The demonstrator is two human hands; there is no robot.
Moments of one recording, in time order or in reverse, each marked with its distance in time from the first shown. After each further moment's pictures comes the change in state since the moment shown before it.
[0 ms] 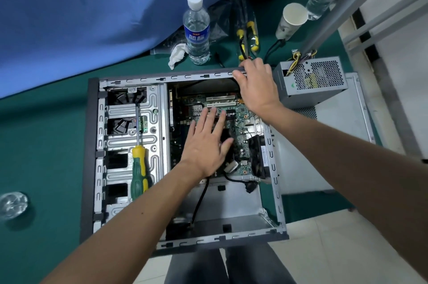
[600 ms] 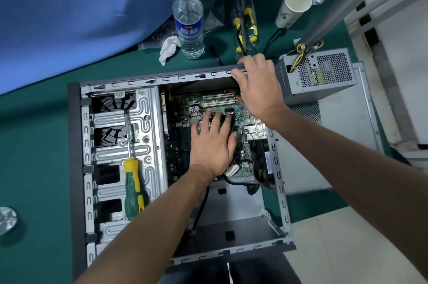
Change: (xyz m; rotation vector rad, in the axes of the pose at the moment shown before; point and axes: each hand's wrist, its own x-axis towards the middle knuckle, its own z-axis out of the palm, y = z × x) left_hand 0.029 0.006 0.035 0.120 0.092 -0.038; right_hand 0.001 0.001 0.002 -0.035 0.000 -0.003
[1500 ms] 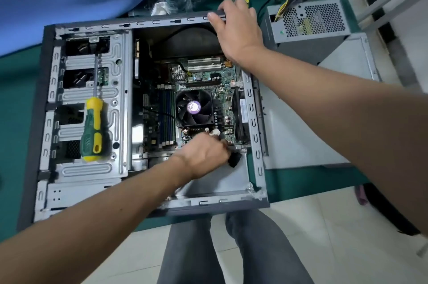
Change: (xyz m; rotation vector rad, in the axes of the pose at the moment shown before) left_hand -0.068 0.047 0.003 0.435 -0.342 0.610; right_hand 0.003 0.006 0.002 0.093 0.078 -0.048
